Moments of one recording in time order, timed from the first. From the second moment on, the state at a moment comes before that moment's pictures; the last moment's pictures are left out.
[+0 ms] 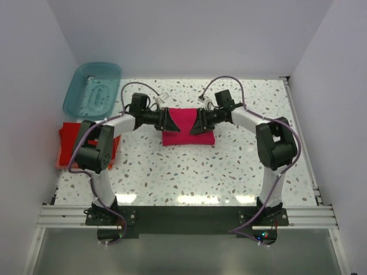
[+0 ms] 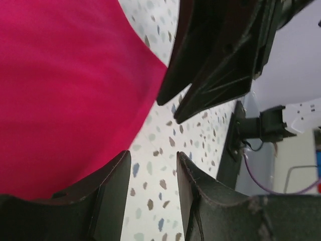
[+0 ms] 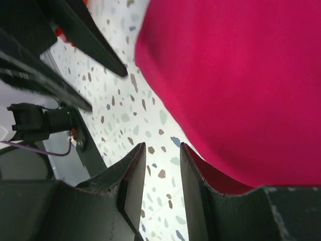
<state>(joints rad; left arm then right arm) -0.23 1.88 1.19 -0.02 1.01 -0.31 0.34 1.95 1.37 -0.36 -0.82 0.26</state>
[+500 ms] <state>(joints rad) -0.16 2.12 1.11 -0.06 1.15 -0.34 0.21 2.10 1.28 -0.43 -0.91 0.20</state>
